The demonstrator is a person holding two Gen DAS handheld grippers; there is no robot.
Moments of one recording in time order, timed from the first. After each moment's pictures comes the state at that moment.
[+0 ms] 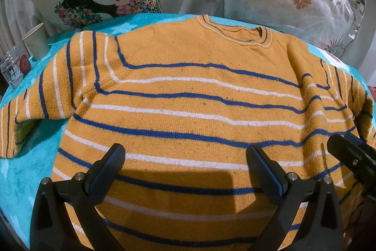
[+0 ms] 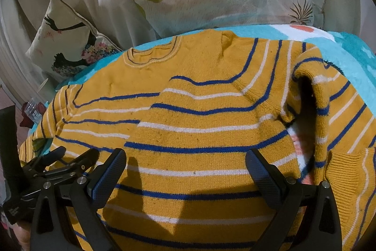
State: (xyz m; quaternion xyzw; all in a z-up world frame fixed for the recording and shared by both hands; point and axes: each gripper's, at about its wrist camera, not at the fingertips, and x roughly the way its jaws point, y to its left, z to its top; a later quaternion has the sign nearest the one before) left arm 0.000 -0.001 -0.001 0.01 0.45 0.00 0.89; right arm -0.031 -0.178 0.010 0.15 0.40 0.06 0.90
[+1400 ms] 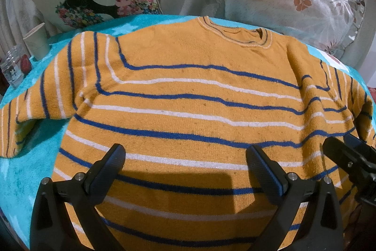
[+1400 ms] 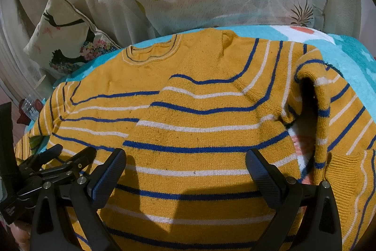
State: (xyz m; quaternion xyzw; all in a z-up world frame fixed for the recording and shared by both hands) left arm -0.004 -0.001 0.003 0.01 0.43 0.02 0.90; right arm -0.028 -0.175 0.010 0.14 0.41 0.06 0.90
